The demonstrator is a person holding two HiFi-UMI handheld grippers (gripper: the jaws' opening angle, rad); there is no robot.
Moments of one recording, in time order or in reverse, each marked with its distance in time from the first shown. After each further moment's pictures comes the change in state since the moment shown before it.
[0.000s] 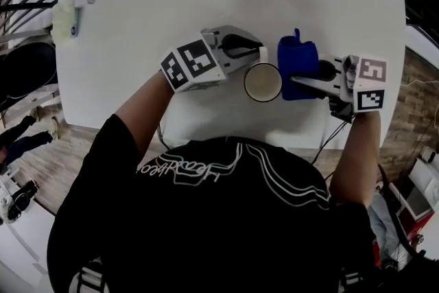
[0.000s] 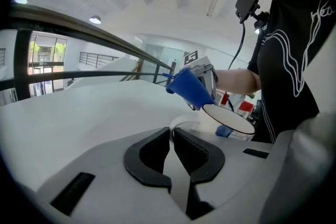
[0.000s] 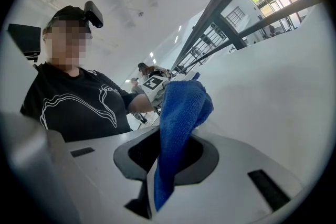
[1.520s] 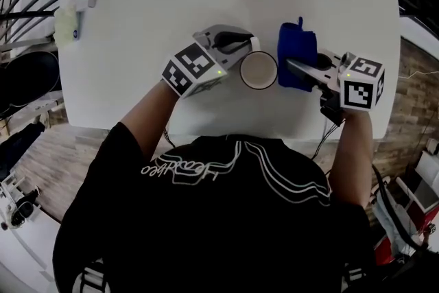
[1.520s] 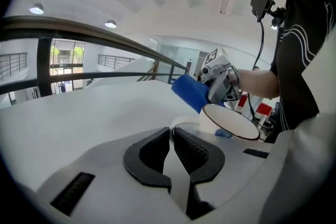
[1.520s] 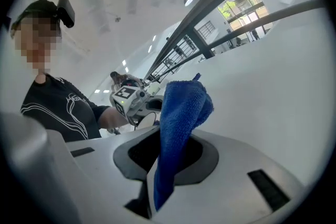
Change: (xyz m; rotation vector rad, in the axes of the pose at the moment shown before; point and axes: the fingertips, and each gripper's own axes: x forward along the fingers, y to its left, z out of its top) left arm -0.005 0.003 -0.001 -0.067 0.008 0.183; right arm -0.011 -0.015 -0.005 0.135 -0.097 -0.318
